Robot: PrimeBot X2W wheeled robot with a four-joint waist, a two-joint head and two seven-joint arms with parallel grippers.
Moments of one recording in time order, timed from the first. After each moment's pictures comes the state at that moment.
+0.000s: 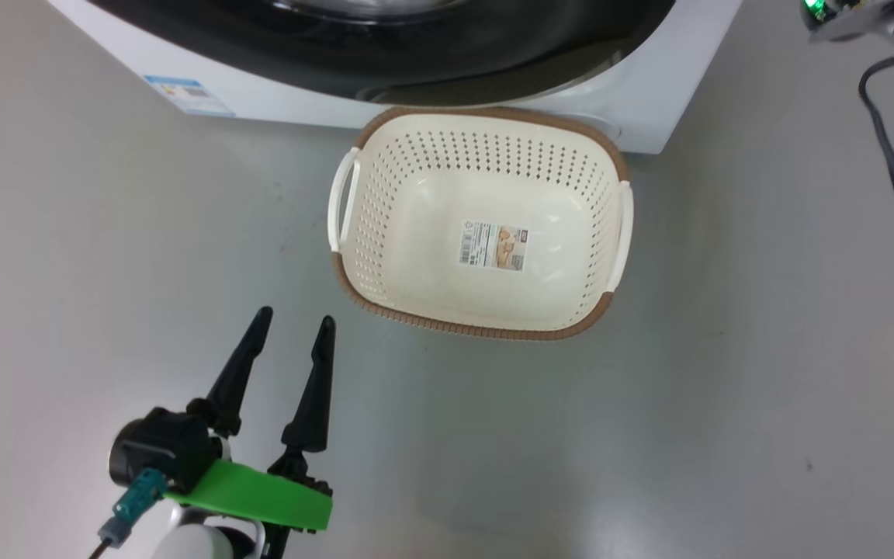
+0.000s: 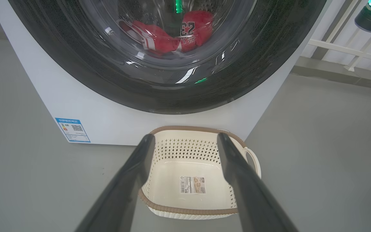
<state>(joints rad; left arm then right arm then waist) -0.24 0.03 -0.15 0.19 -0.29 -0.13 -0.25 -1.20 -0.27 0.26 0.63 1.68 0.13 0.50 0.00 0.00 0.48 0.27</state>
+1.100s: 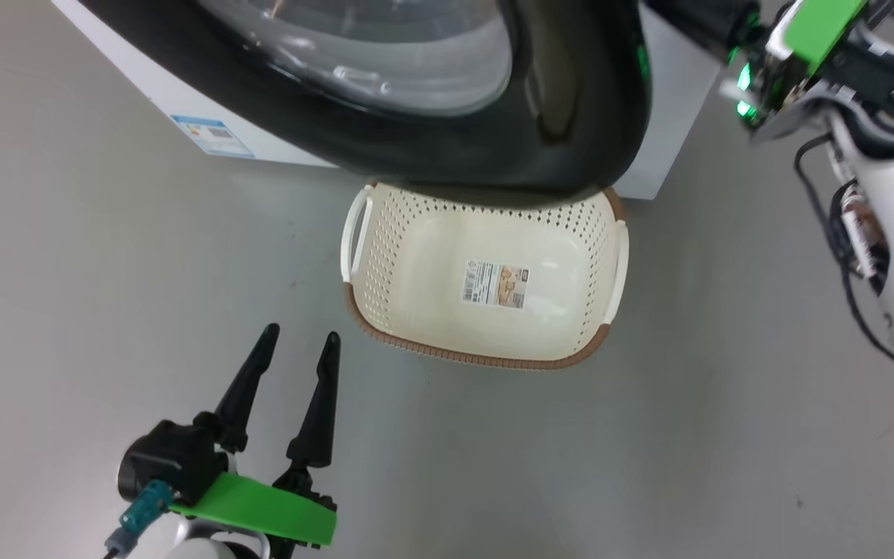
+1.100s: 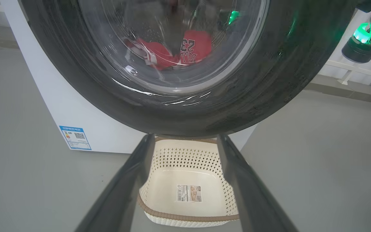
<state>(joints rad) -0.22 0.03 -0.16 0.21 -0.31 -0.13 -0.25 -1.12 -0.23 0.30 0.67 1.67 0.12 0.68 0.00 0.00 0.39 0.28</state>
